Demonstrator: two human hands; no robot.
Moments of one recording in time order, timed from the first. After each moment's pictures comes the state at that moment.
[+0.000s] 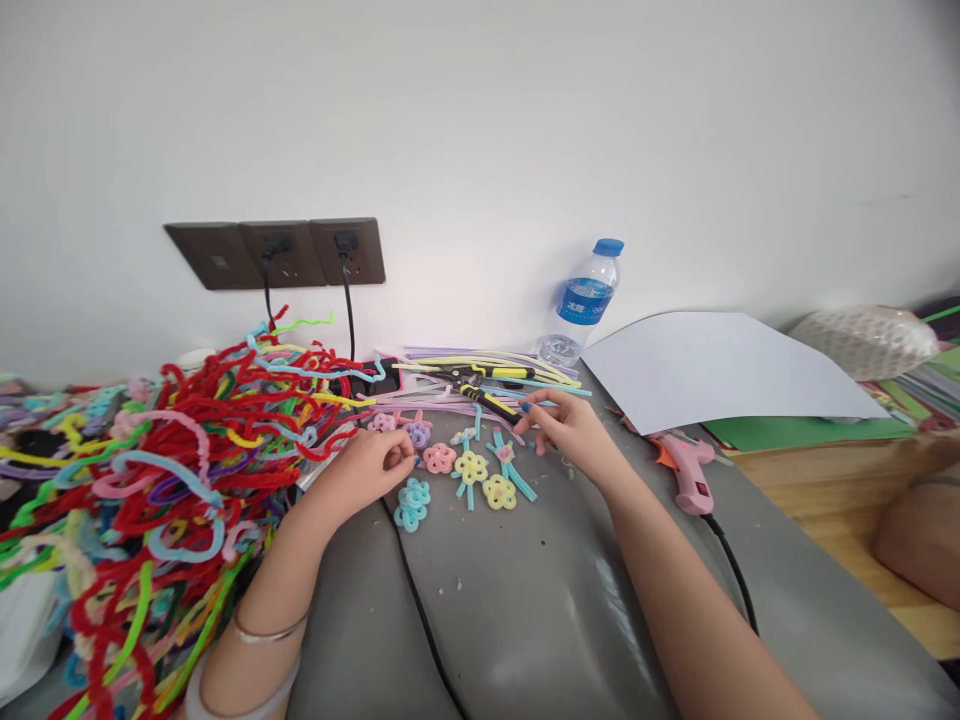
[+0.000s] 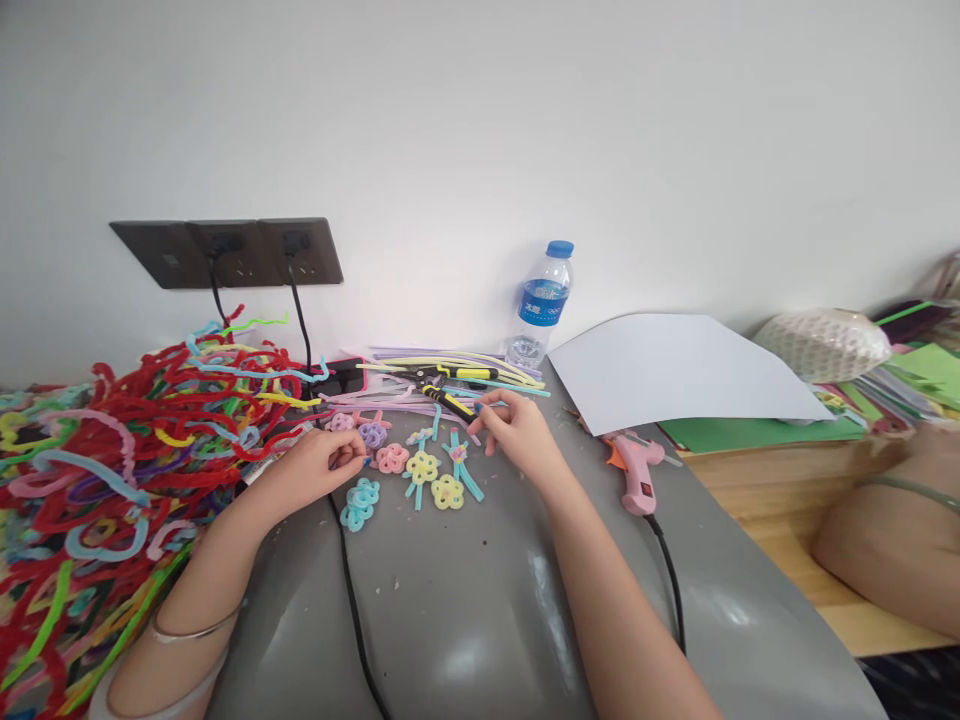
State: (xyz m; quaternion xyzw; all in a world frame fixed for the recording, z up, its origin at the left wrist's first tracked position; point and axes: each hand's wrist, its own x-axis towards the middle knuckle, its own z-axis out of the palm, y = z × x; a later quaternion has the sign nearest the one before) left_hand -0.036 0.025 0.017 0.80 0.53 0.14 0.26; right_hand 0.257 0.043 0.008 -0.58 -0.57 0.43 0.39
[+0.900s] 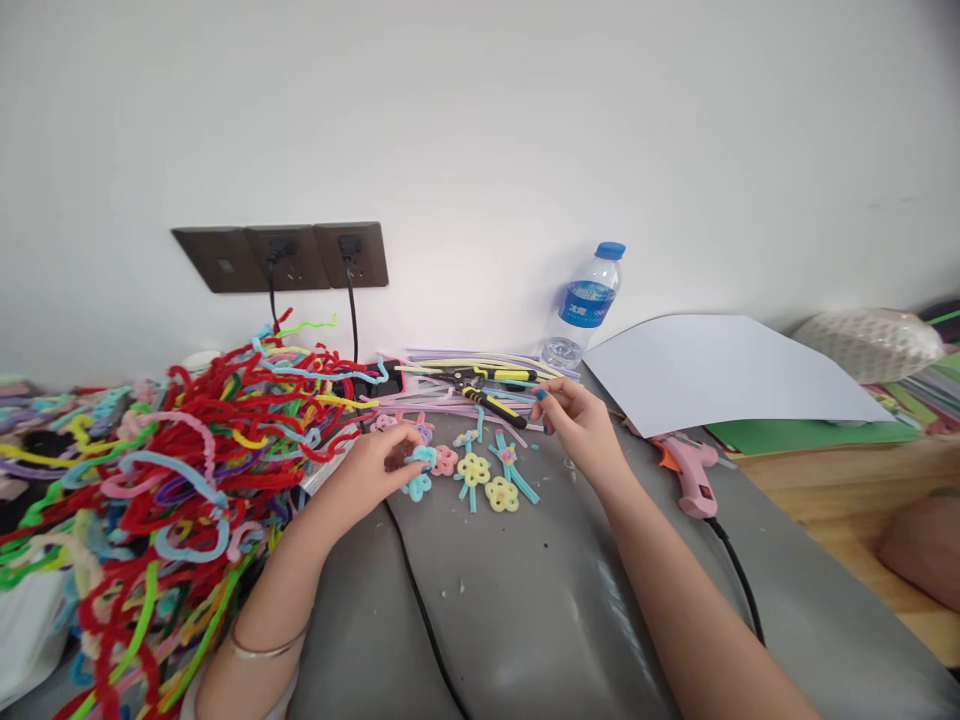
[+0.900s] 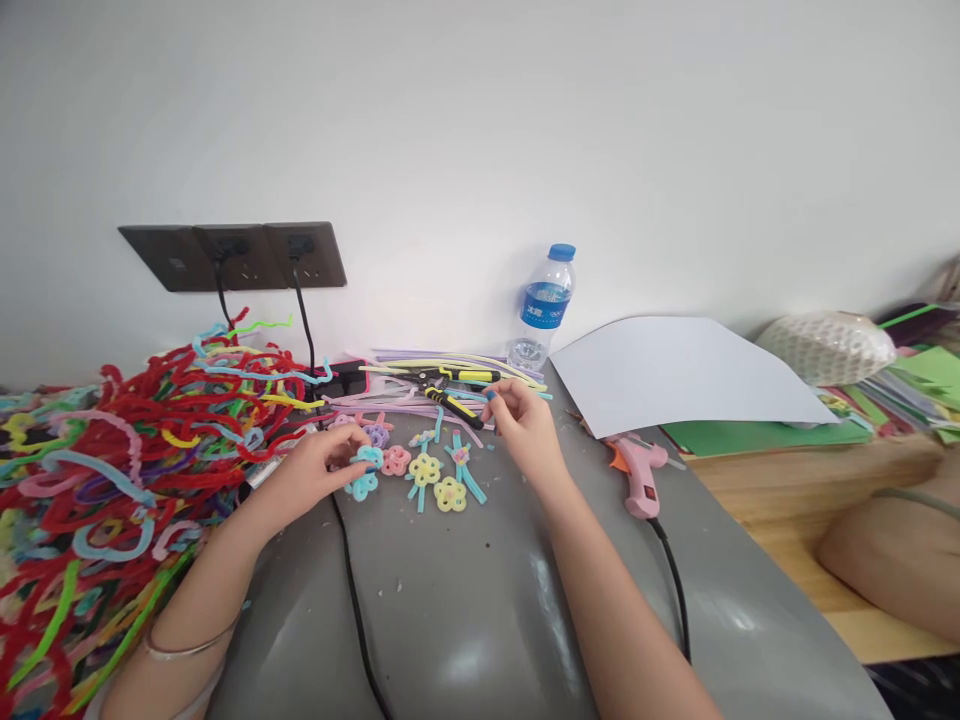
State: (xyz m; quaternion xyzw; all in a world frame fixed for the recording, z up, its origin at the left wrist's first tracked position) left_hand -0.031 0.015 0.025 0.75 0.49 0.25 0.37; right_hand 0.253 0.046 0.007 -0.52 -0.57 0.35 0.52
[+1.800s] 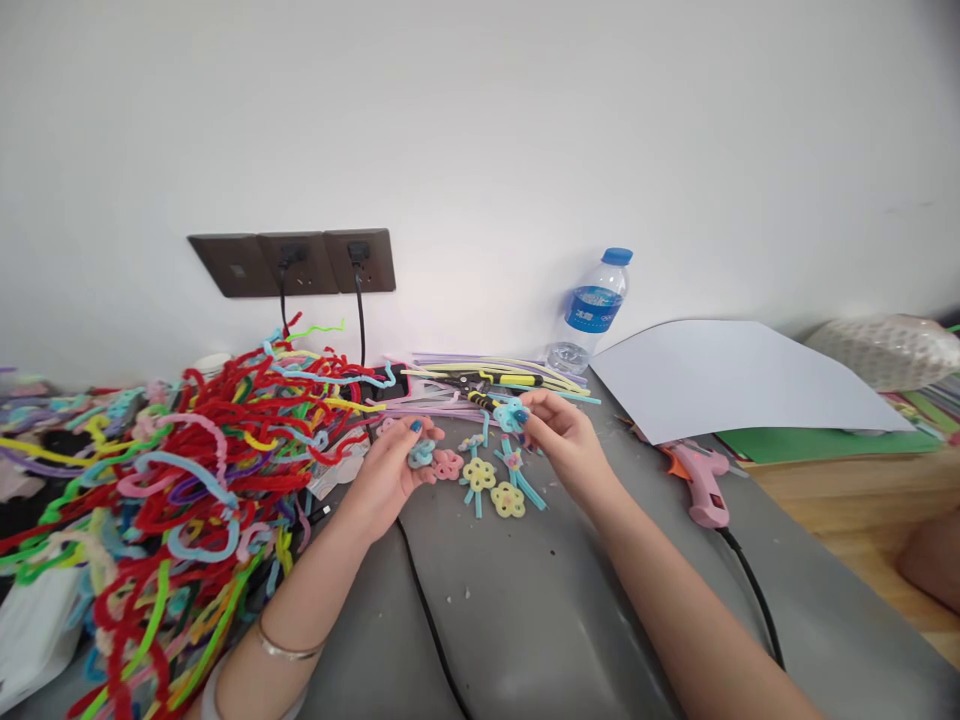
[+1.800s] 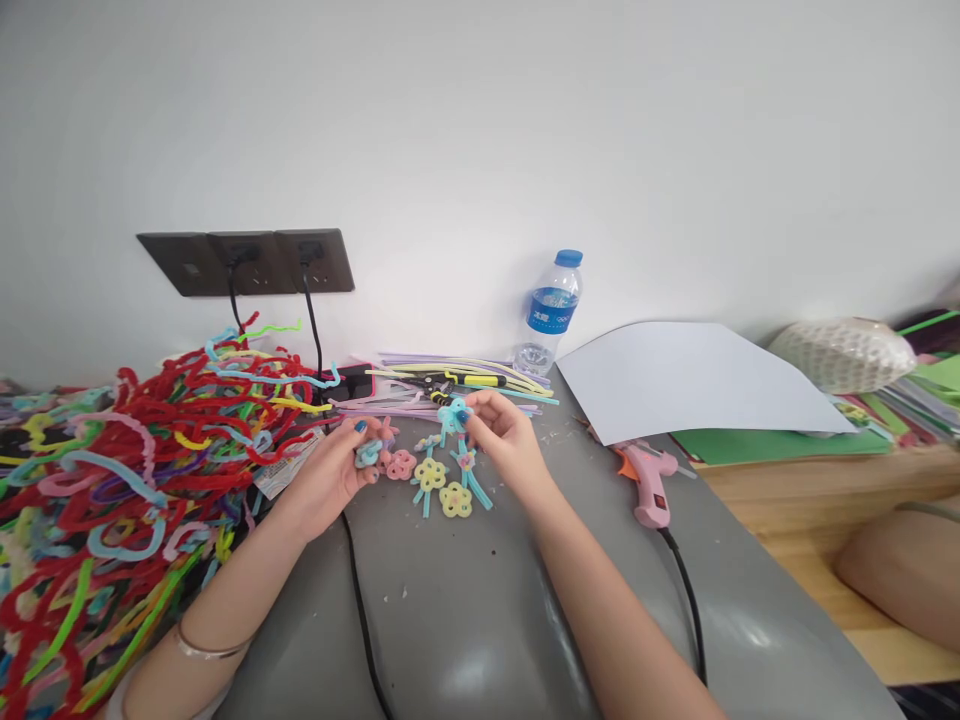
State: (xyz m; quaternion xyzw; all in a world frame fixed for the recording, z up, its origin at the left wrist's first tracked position) left_hand 0.000 0.011 0.019 0.36 0.43 0.49 0.67; right_hand 0.226 0.033 0.014 -0.45 -0.57 0.46 0.51
